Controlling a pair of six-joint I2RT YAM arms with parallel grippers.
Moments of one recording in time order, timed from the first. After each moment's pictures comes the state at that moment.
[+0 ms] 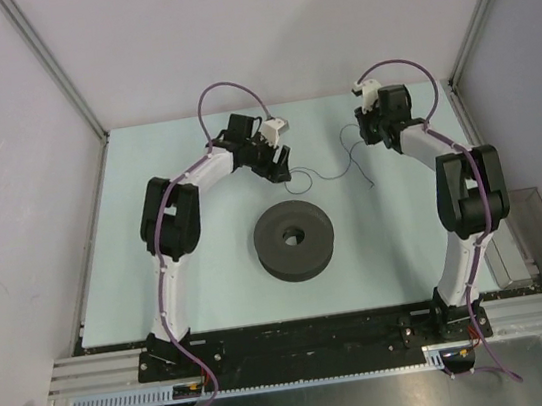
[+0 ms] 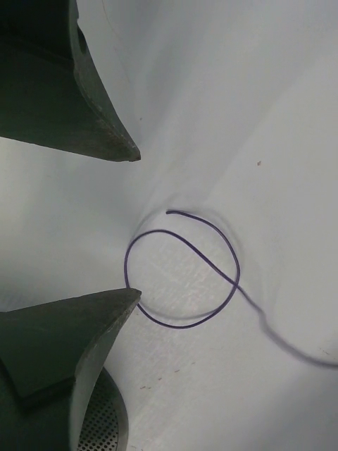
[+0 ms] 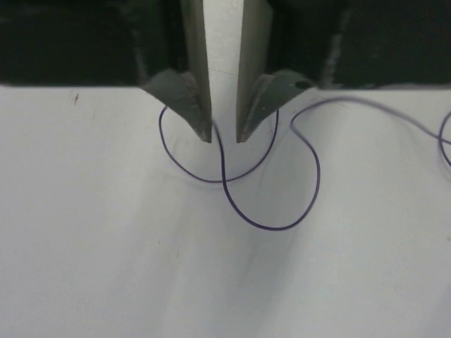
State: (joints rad) left arm -0.42 2.26 1.76 -0.38 0.53 0.23; right arm 0.11 1.92 1.37 -0.03 -0.16 -0.21
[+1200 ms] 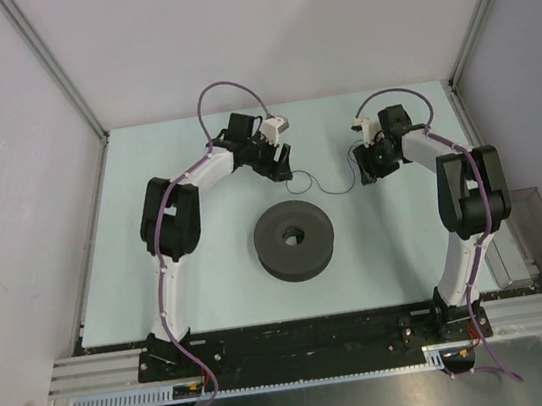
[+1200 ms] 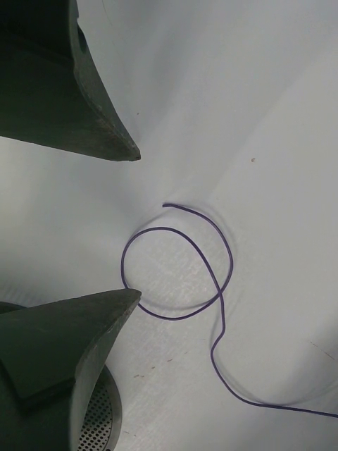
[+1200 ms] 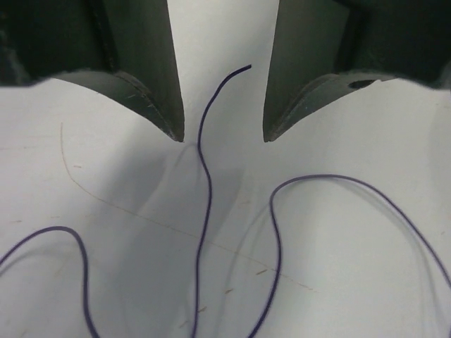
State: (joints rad) left arm -0.43 2.26 1.77 -0.38 0.53 0.18; right arm 0.09 1.92 1.33 -0.48 -0.29 -0.27
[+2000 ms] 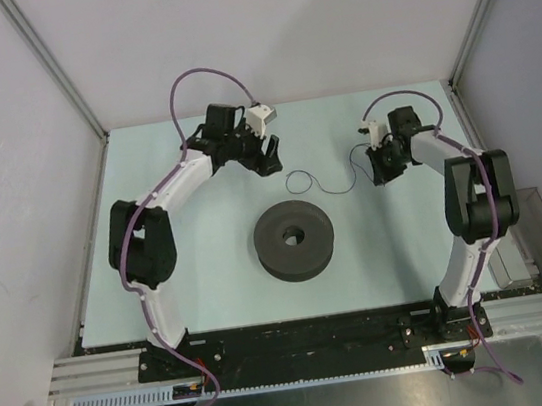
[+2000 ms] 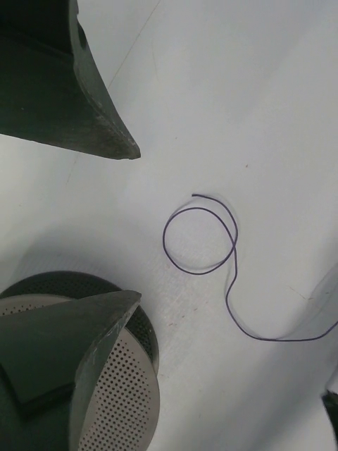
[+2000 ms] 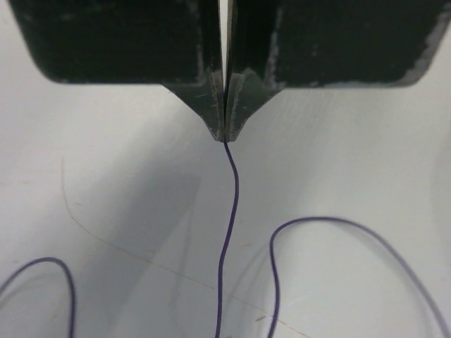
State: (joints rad) left arm -0.42 1.94 1.60 -0.39 0.51 0.22; right arm 0.06 1.90 1.29 -0.51 -0.31 -0.32
